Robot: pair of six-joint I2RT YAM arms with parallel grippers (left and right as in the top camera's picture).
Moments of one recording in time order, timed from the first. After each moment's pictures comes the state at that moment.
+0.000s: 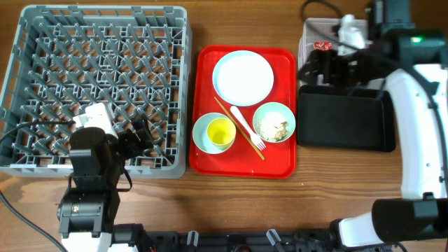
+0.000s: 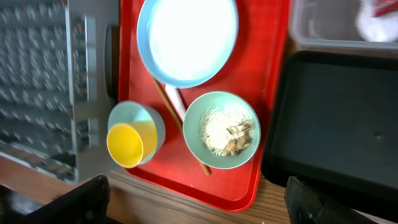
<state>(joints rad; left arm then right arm) 0.01 0.70 0.64 -0.55 -0.01 -0.32 0.07 1.65 1.78 -1.39 -0.38 0.11</state>
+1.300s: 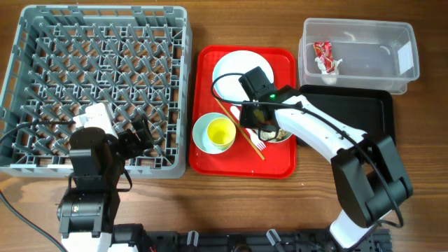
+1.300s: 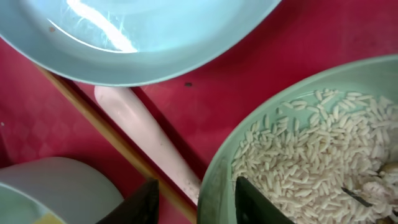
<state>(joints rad) 0.01 0.70 0.64 -0.55 -0.01 -0.32 0.54 1.84 1.18 -0.64 -0.02 0.71</state>
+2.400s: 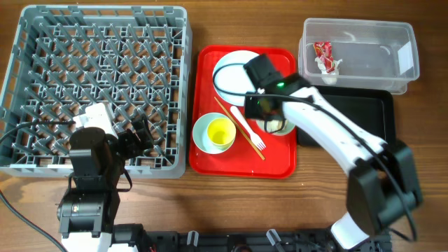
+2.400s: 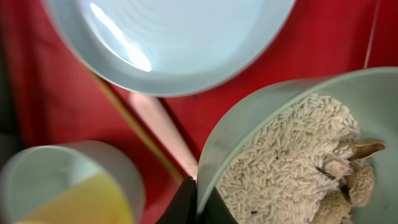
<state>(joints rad) 0.01 0.70 0.64 -0.55 -0.01 -0.32 0.50 1.76 1.31 -0.81 -0.02 0.56</state>
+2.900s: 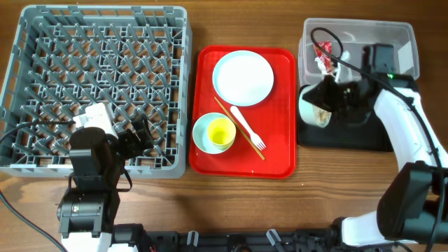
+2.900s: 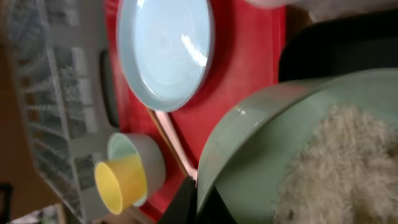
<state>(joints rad) 0.01 0.70 0.64 -0.55 -0.01 -0.32 -0.14 1.65 1.14 -0.77 -0.73 0.19</state>
